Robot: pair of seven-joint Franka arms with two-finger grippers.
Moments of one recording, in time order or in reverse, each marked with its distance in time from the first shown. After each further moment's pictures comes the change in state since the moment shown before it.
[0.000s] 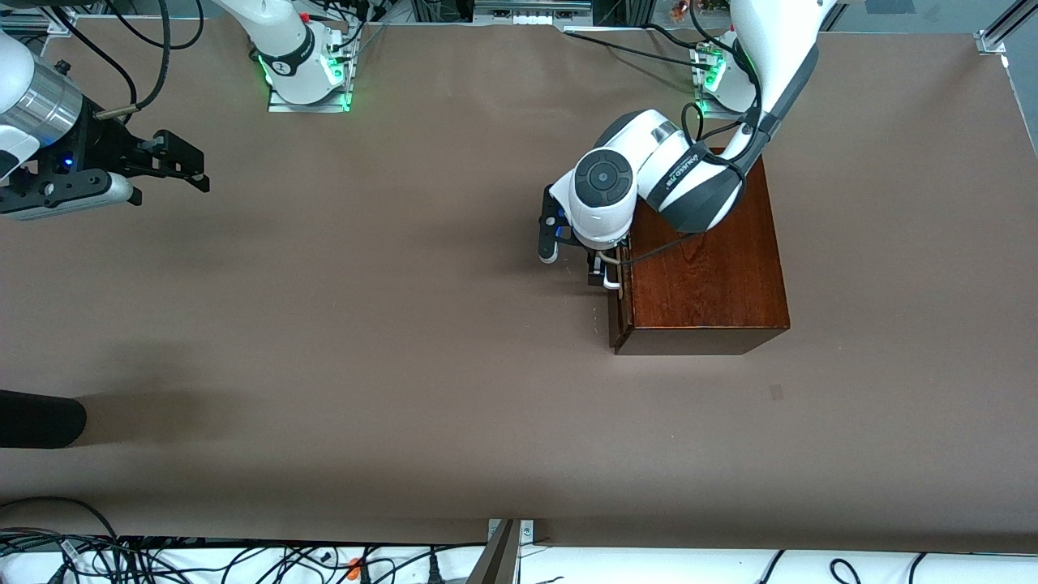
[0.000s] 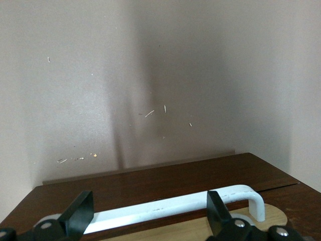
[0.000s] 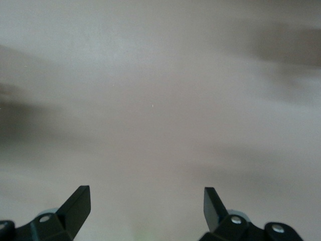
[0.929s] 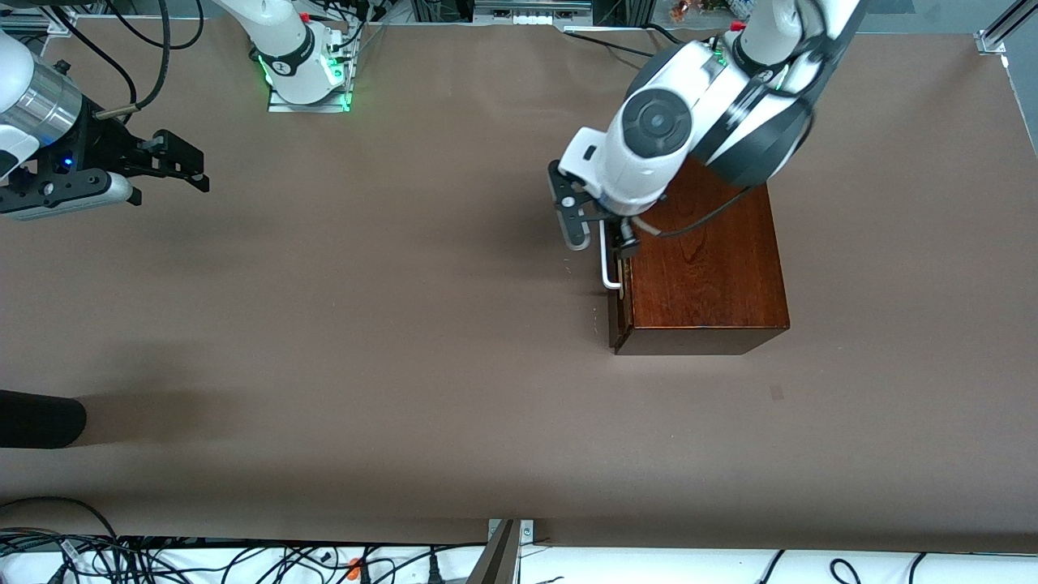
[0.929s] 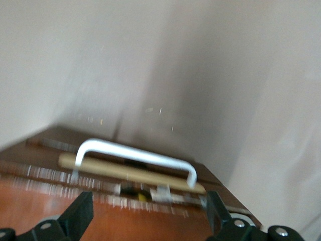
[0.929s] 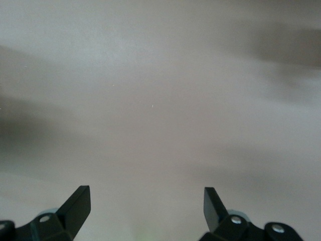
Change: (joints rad) left arm 0.055 -0.188 0.001 0.083 -0.171 -0.228 -0.357; right arm 0.000 0.000 0.000 0.001 -0.001 0.000 0.000
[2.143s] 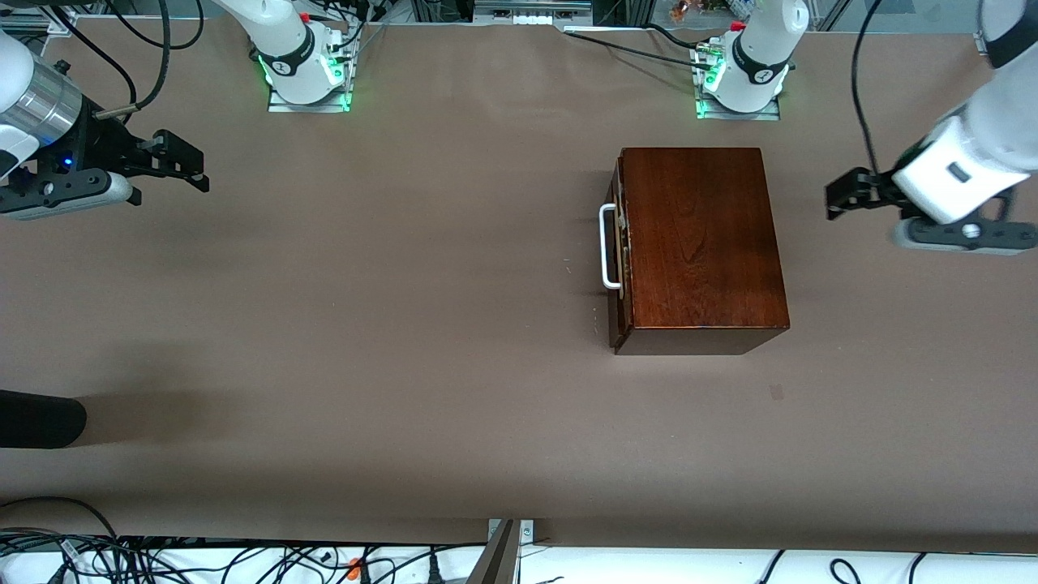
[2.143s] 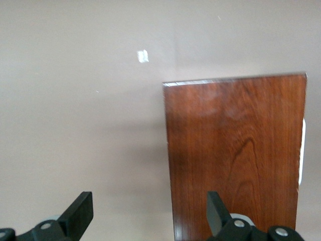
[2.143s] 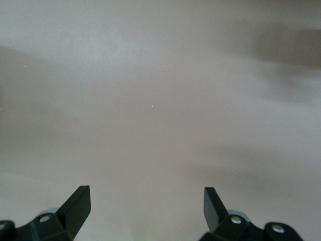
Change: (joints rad) left arm 0.283 -0.216 0.245 0.120 0.023 -0.224 -0.638; right arm 0.001 0.000 -0.001 0.000 -0.001 0.000 0.000
